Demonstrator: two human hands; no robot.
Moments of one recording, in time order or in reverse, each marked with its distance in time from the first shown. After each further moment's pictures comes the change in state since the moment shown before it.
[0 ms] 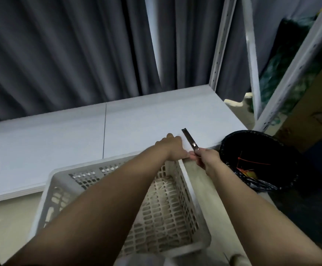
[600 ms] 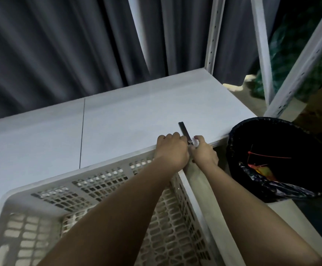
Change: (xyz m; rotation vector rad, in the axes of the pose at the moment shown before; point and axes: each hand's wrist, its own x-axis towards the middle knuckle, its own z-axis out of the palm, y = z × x) left_hand 0.115 -0.018 0.078 0.340 0.390 0.161; right_hand 0.107 0.037 0.007 -1.026 0.206 -0.299
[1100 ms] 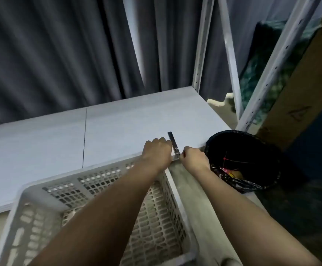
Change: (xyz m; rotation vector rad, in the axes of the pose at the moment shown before) left_hand -0.045 0.009 -0.063 0.057 -0.040 -0.013; right_hand -0.090 -0.026 -0.079 -0.336 0.002 -0.207
